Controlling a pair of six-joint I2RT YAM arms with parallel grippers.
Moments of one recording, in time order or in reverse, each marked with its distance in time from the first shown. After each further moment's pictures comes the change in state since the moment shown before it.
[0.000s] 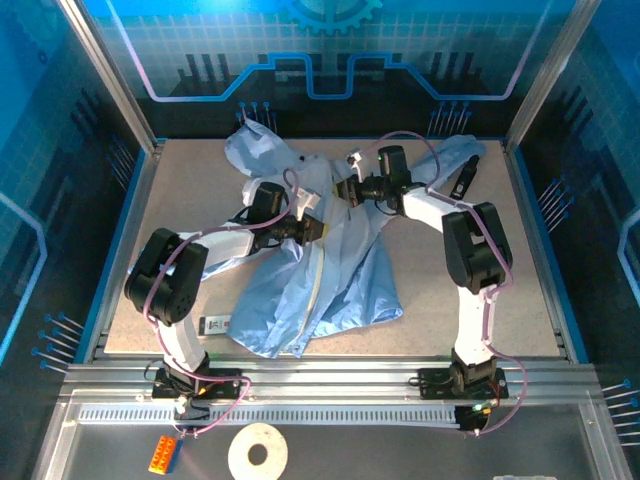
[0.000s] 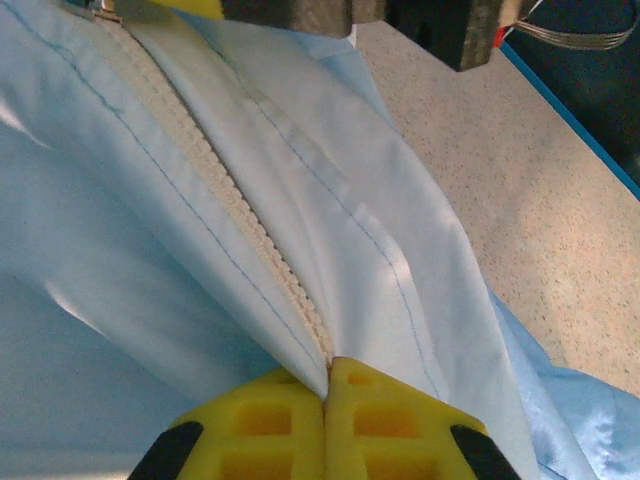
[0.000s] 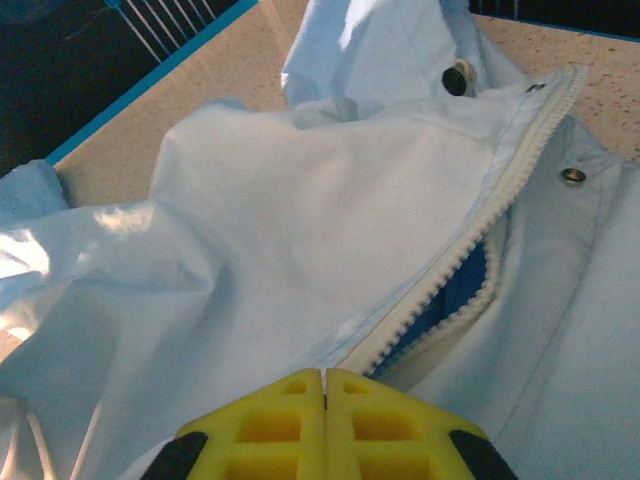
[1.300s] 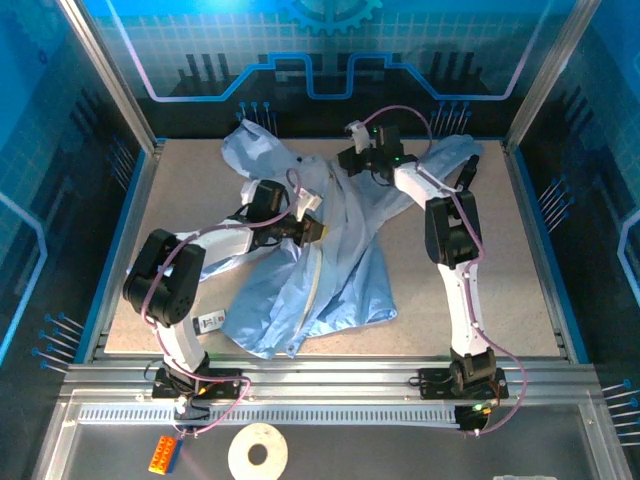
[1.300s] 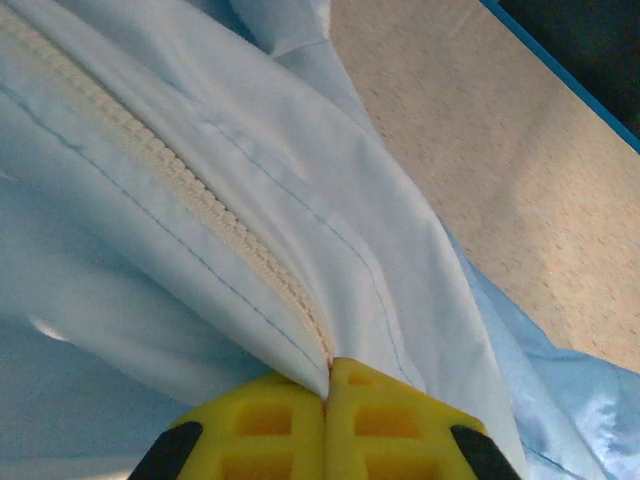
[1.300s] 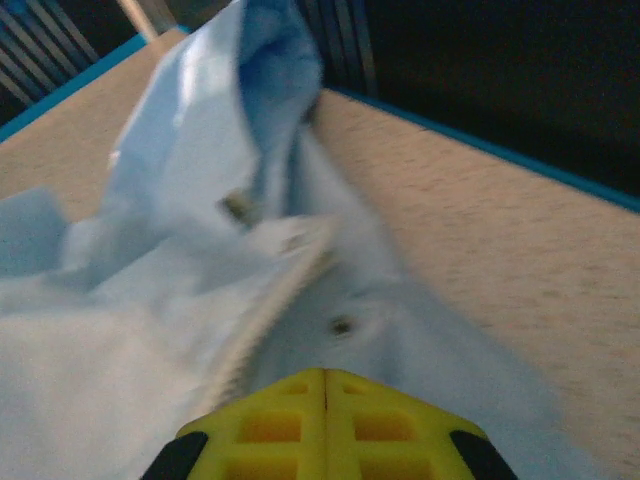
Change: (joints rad) left arm -0.002 -0.016 0.032 -0.109 0.029 0.110; right arm -0.058 0.337 0.530 -0.140 0.109 -0.056
